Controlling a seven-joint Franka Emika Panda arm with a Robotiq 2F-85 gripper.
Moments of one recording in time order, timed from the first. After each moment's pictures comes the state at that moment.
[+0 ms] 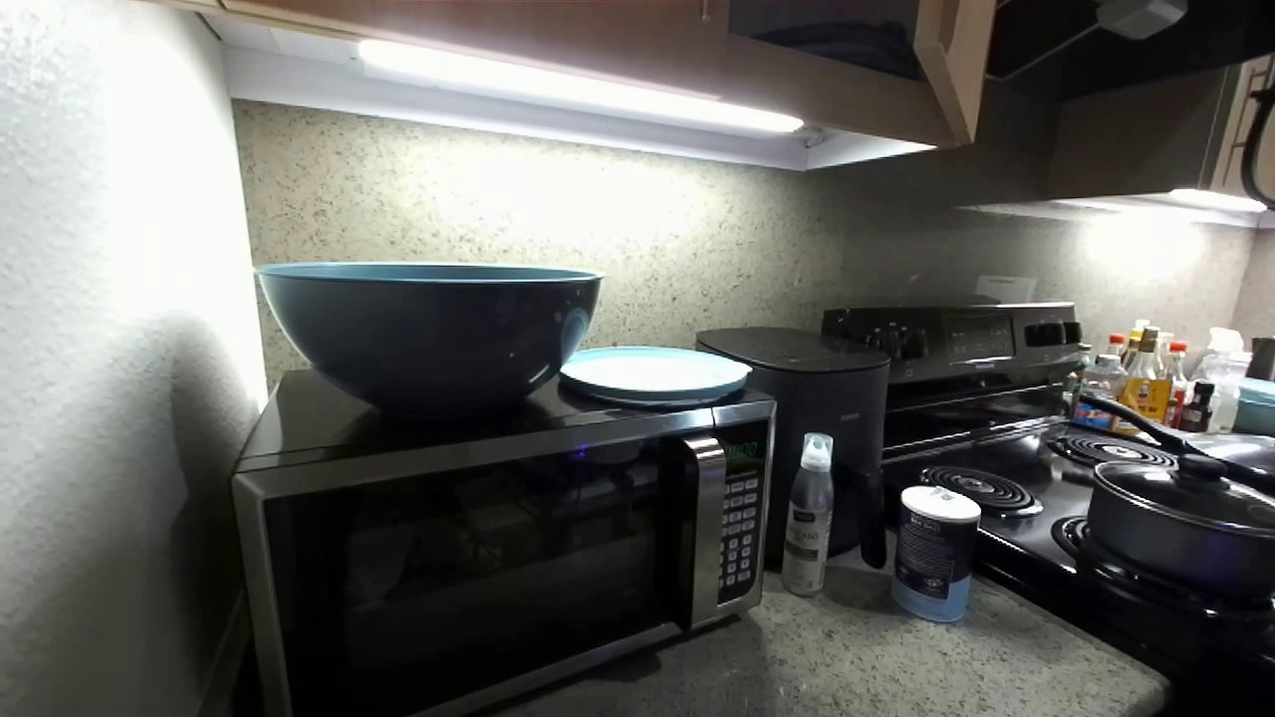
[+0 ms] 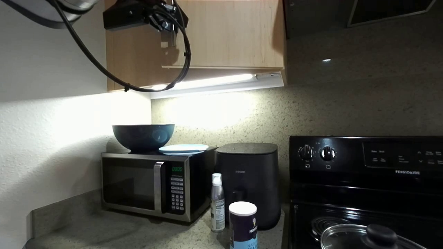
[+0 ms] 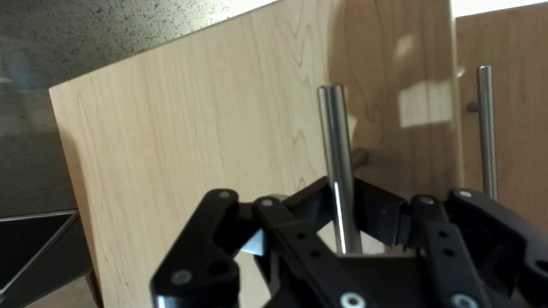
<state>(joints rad) -0.16 -0.93 0.21 -2.50 0.01 2.97 0.32</state>
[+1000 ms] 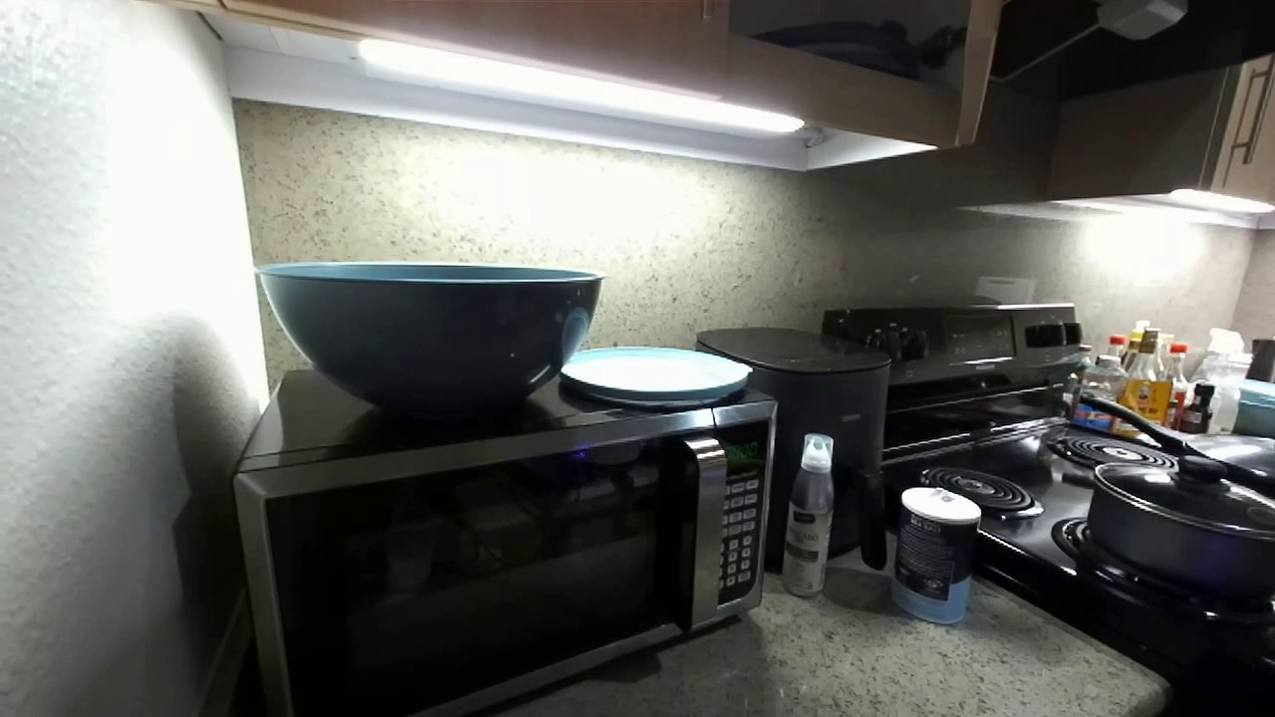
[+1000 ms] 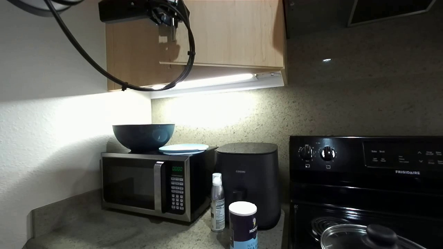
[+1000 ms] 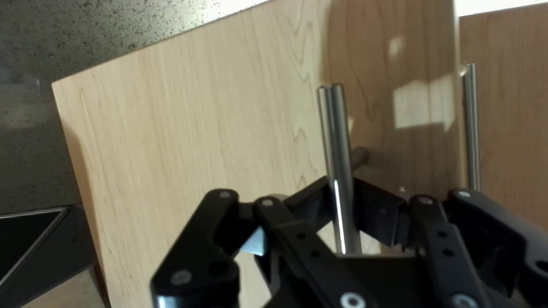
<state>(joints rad) -0.04 -0.99 0.09 -2.57 0.04 2.99 0.20</state>
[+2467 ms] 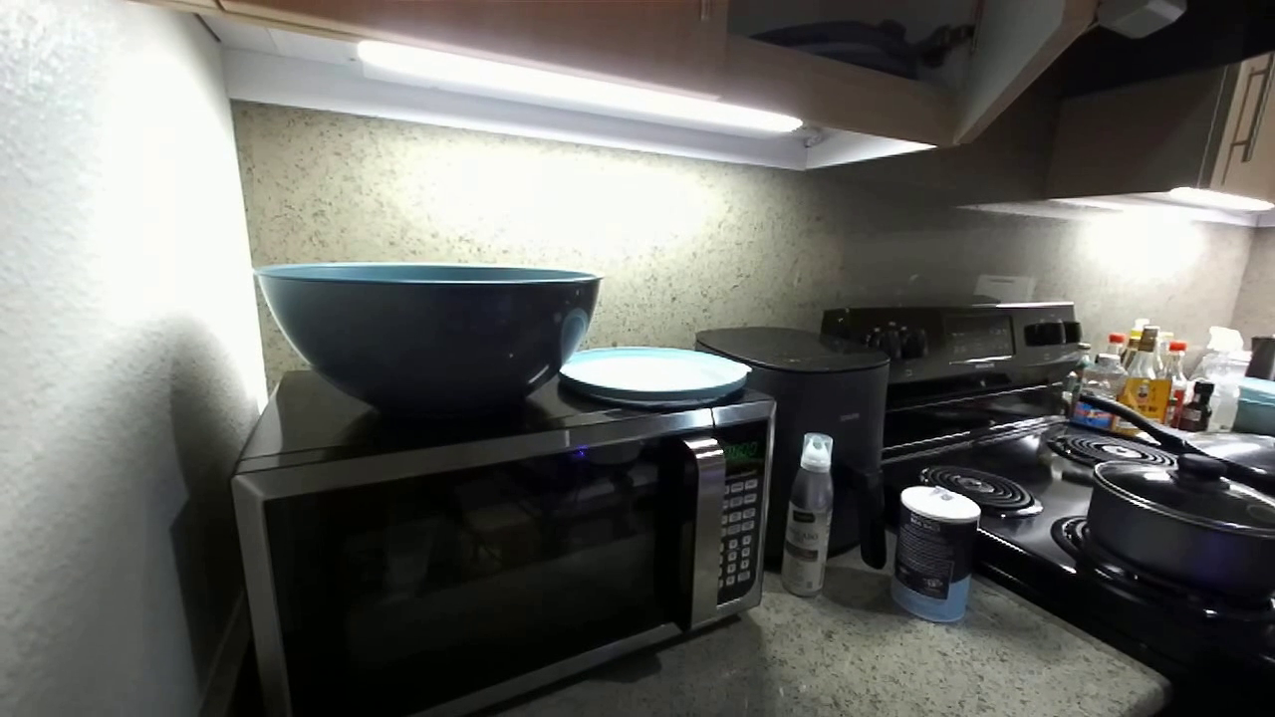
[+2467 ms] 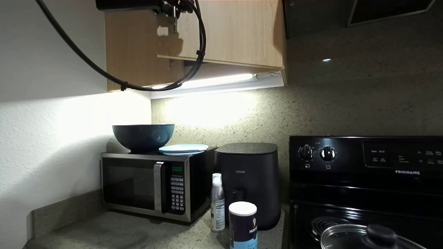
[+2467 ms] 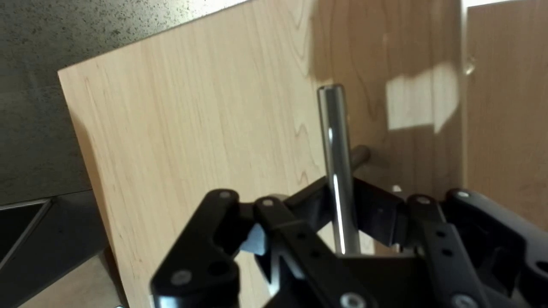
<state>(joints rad) 0.13 -1.13 -0.11 -2.65 0.06 3.00 0.01</state>
